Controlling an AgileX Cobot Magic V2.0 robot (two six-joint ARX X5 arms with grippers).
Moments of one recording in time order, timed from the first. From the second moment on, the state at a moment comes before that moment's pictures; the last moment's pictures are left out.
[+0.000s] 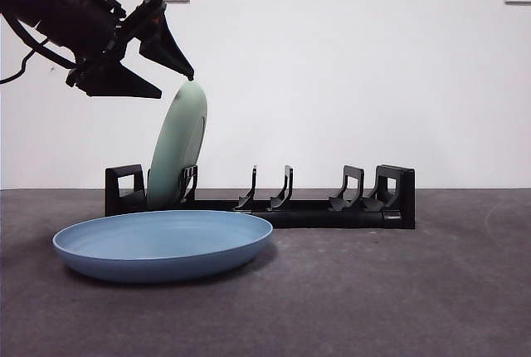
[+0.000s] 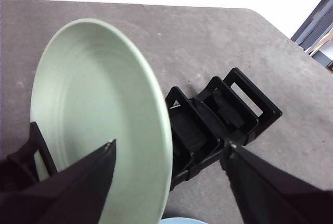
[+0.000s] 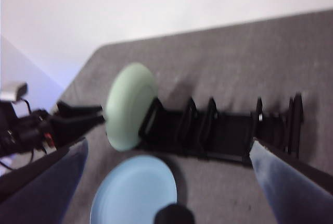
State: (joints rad) left arm -0.22 1.56 1.05 0.11 0.45 -0.18; right arm 0.23 1.11 1.27 -0.56 -0.36 0.28
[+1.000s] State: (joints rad) left arm -0.22 1.00 1.05 -0.55 0.45 0.06; right arm 0.56 1.64 1.27 -0.70 -0.26 0.22
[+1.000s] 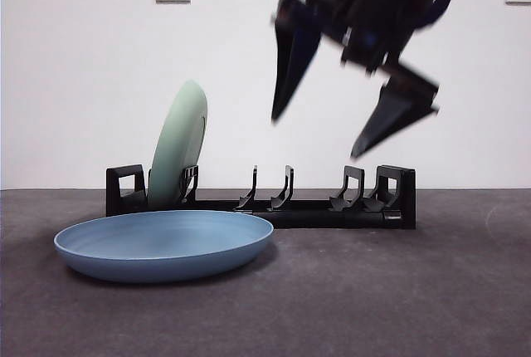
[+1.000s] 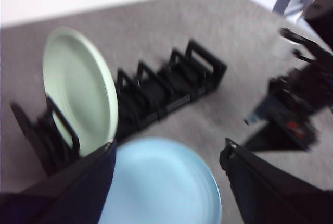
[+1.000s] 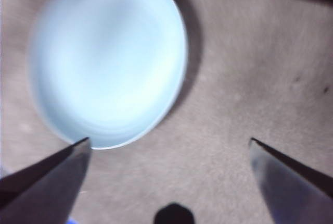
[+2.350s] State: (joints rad) left arm -0.29 0.99 1.05 -0.69 0.36 0.13; right arm 0.59 1.94 1.27 -0.43 -0.31 0.30
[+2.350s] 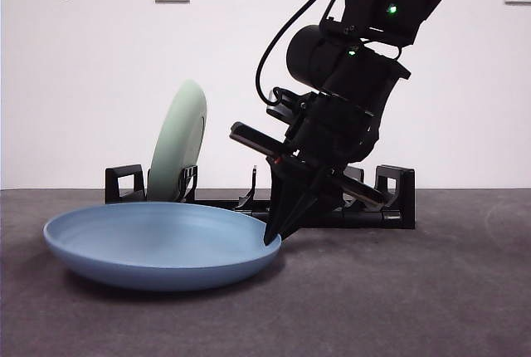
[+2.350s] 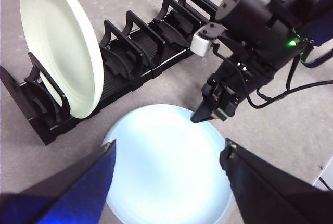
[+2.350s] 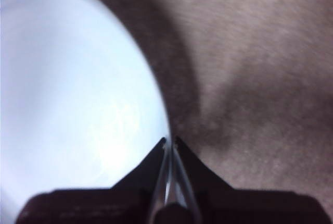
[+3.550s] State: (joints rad) left arm -1.09 1.37 1.05 -0.64 -0.33 0.67; right arm 0.44 1.43 1.27 -0.90 -0.21 0.31
